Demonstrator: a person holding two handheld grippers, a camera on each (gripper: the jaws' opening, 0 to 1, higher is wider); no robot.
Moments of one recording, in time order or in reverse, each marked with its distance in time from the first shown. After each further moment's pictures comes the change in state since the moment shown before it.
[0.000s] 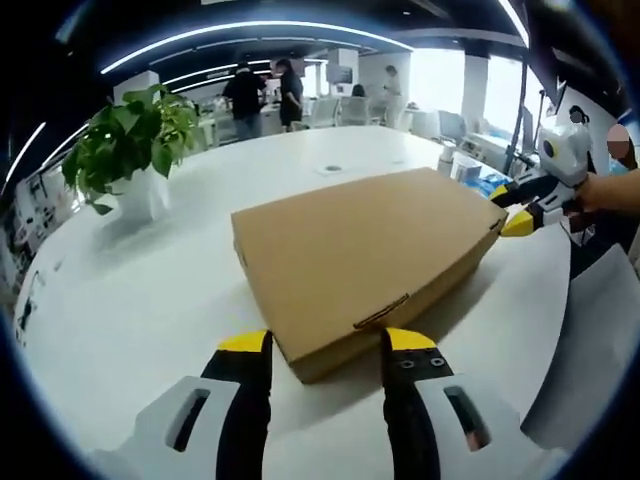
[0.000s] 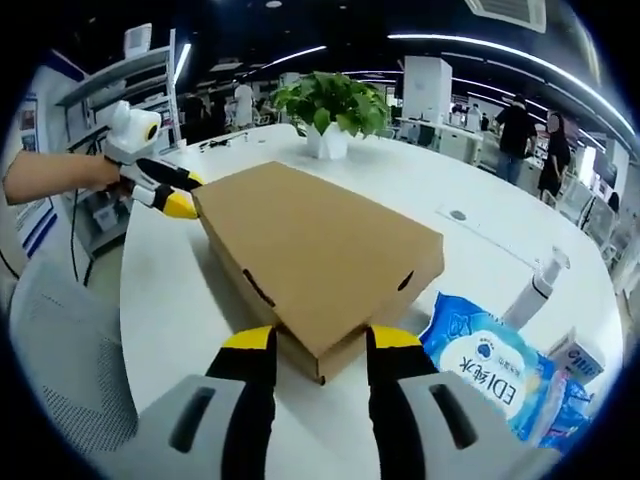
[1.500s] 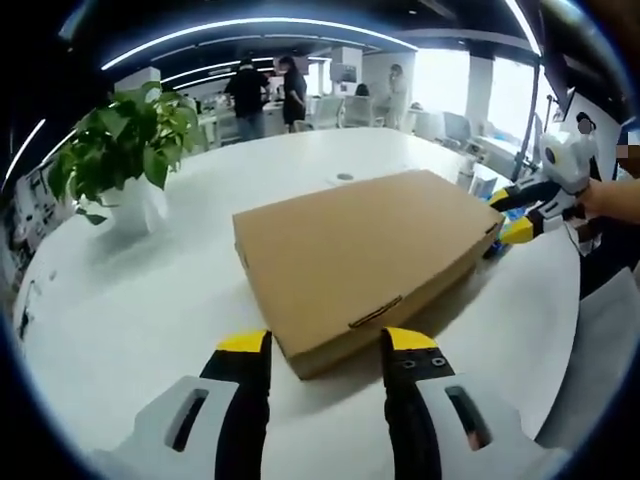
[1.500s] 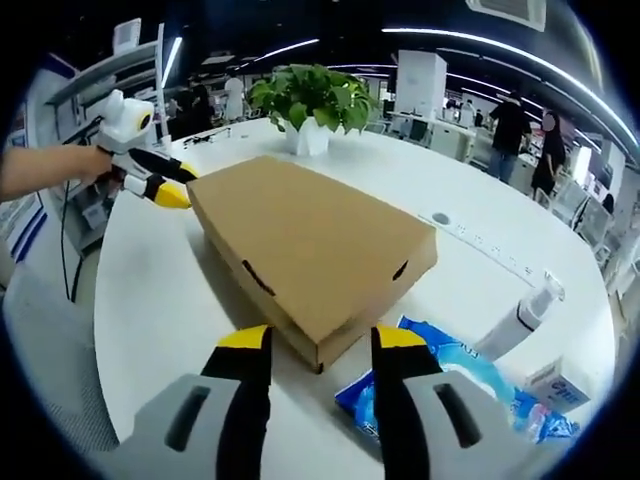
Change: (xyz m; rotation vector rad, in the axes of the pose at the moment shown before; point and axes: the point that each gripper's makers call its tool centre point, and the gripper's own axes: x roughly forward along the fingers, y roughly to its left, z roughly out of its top) left arm 0.022 0.018 0.032 -0.012 0.002 0.001; right arm 0.011 -0.041 0.011 -0.007 0.025 -0.046
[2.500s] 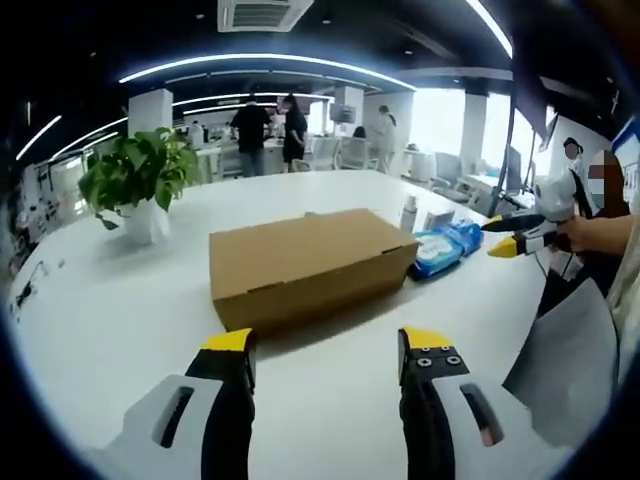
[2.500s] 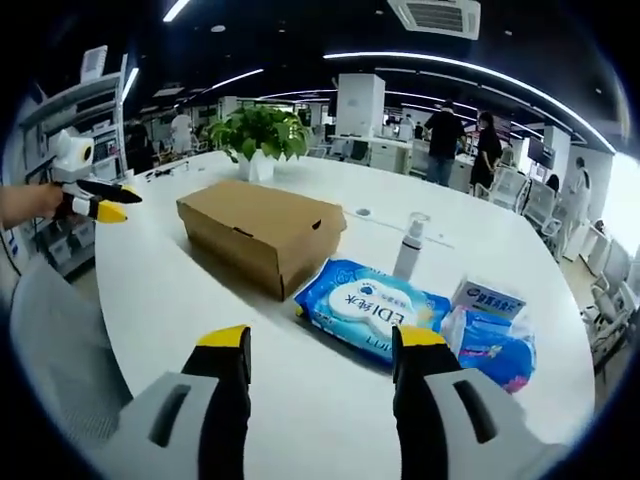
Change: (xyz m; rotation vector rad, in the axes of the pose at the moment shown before) left arm -0.093 -0.103 -0.010 -0.041 -0.198 -0.018; right arm -0.139 -0.012 -0.061 0.117 -0.118 -0.232
